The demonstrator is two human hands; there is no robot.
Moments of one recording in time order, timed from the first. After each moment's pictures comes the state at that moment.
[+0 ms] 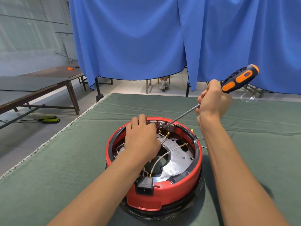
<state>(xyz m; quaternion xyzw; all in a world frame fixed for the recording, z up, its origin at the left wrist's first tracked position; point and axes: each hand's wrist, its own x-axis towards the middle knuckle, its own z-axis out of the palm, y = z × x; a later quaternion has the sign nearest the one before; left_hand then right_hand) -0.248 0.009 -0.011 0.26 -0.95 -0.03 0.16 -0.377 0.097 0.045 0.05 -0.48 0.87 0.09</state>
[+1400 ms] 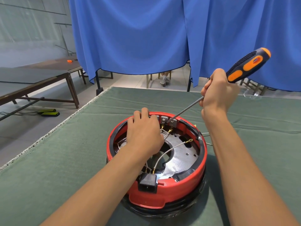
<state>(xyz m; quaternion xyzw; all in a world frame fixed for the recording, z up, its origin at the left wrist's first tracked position) -0.250 0.009 -0.009 0.26 -0.95 -0.03 0.17 -0.375 0.093 0.051 0.10 -0.50 0.85 0.11</state>
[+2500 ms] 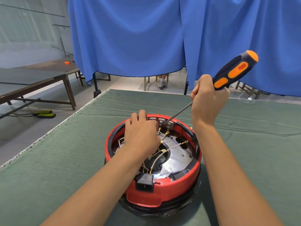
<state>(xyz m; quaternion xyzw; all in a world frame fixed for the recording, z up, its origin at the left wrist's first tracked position) -0.248 0.008 -0.010 0.26 -0.95 -0.04 0.17 -0.345 0.090 0.050 0.22 -0.47 0.84 0.17</state>
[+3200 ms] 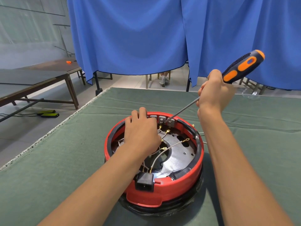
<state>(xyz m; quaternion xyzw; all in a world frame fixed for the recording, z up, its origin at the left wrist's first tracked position) -0.252 0.007 -0.011 0.27 -0.95 -0.01 0.16 -0.378 0.090 0.050 0.06 -0.52 0.84 0.13</state>
